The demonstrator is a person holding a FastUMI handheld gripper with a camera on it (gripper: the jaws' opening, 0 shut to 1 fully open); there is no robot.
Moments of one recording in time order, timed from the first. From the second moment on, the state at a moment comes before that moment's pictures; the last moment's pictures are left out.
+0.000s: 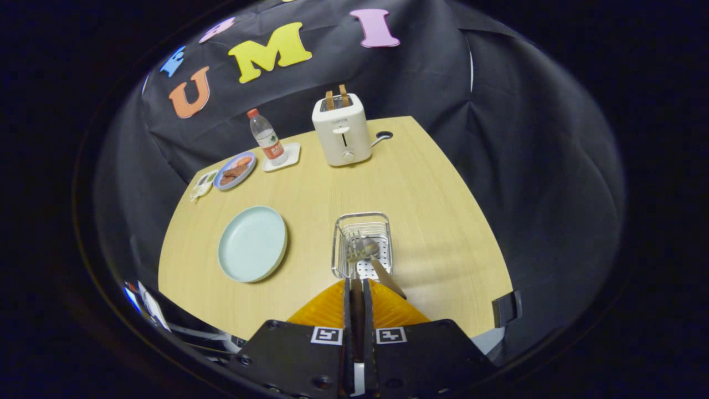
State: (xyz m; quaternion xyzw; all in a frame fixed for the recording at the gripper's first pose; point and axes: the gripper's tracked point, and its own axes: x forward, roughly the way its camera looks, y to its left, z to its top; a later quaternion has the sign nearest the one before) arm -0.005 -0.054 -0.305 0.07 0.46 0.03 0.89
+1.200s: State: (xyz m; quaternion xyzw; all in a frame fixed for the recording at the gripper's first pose) arm 0.011 0.013 -0.237 0.04 0.38 0.05 0.92
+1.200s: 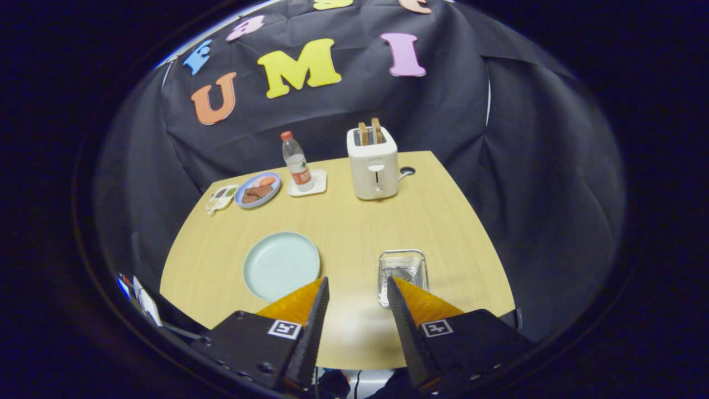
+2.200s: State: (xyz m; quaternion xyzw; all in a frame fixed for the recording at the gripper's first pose) arm -0.025 0.105 0.054 0.00 0.03 0.07 1.00
